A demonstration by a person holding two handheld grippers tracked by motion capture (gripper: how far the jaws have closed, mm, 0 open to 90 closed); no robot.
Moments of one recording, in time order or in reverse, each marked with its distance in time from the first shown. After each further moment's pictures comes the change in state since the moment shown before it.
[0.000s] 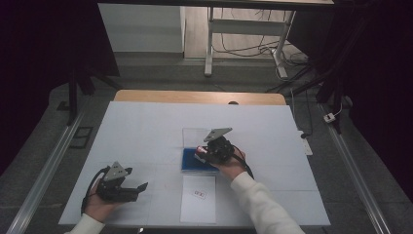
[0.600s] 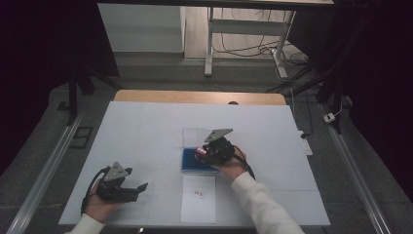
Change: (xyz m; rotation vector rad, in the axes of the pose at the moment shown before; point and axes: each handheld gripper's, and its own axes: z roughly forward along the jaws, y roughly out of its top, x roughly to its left) left arm 0.000 0.000 0.001 0.005 -0.002 0.003; right arm 0.000 -0.003 -0.002 -0.021 -0.001 0.006
